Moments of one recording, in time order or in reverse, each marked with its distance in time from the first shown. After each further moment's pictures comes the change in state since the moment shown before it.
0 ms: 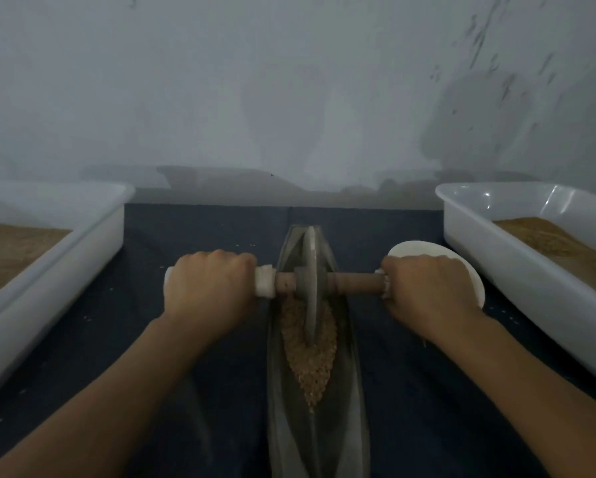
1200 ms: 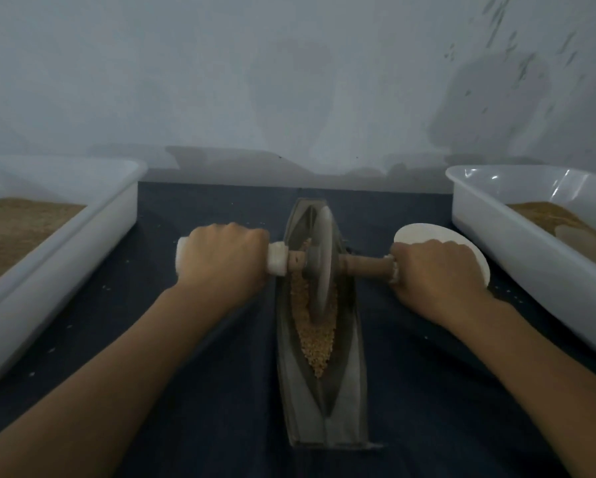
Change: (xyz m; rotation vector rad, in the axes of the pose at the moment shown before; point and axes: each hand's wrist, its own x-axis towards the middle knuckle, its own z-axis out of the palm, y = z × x) left_hand -0.004 0.003 -0.013 -0.009 -0.040 -0.020; right_hand -0.009 -0.003 -0.007 -0.004 -0.105 0.006
